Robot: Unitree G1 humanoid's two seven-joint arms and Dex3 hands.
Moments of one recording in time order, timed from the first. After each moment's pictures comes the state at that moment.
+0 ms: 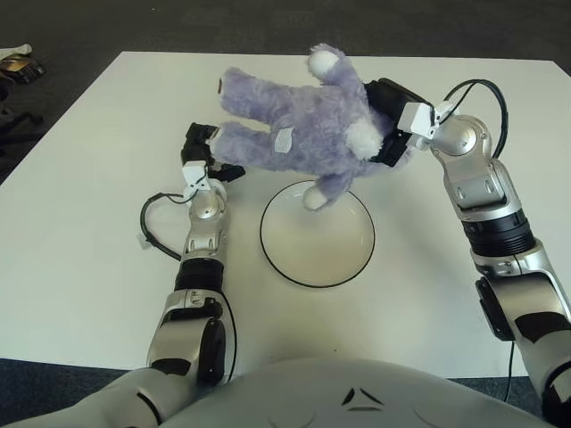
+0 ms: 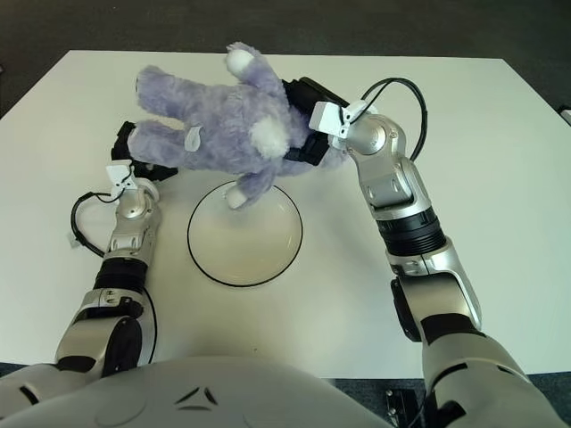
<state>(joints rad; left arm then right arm) -0.35 -0.02 0.19 0.41 0.03 -0.23 0.35 -0.65 -0.40 0.22 -0.07 -0.26 0.18 0.57</state>
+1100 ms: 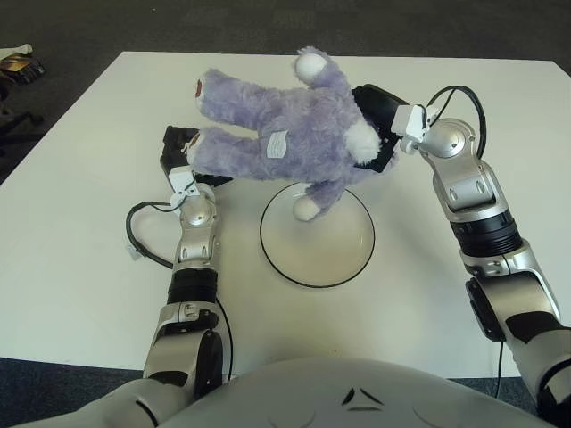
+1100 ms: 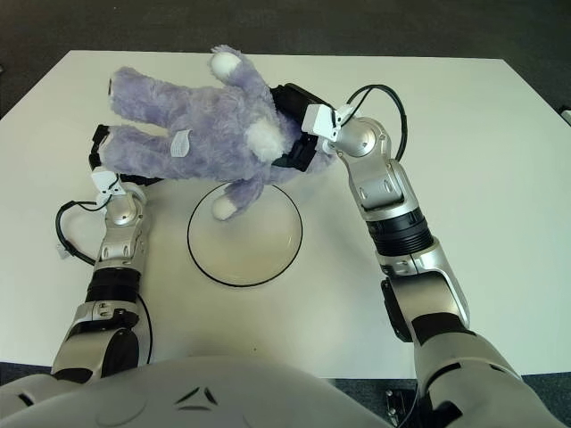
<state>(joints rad) -0.30 -0.02 0.21 0.31 0.08 -0.21 0.46 -0.65 -0.37 0.22 -0.05 -0.19 0.15 0.60</state>
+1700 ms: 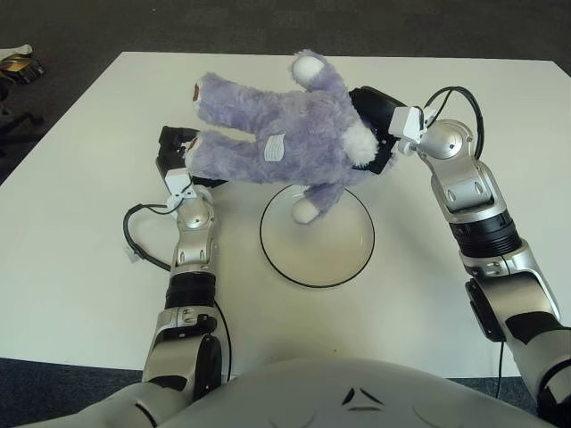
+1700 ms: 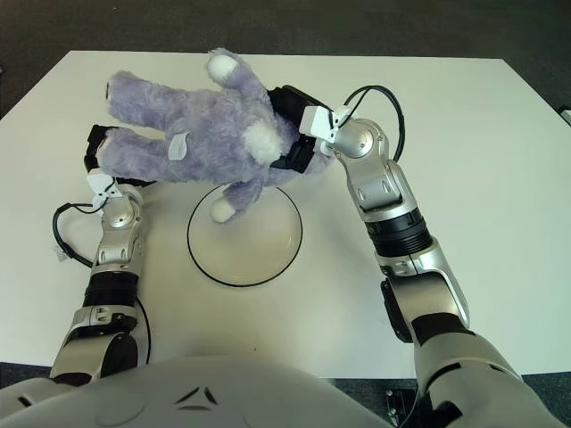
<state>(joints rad) -0.28 -0.02 0.21 0.28 0.08 -0.21 0.46 -0.65 -0.37 0.24 -0.06 -0.20 0.14 0.60</state>
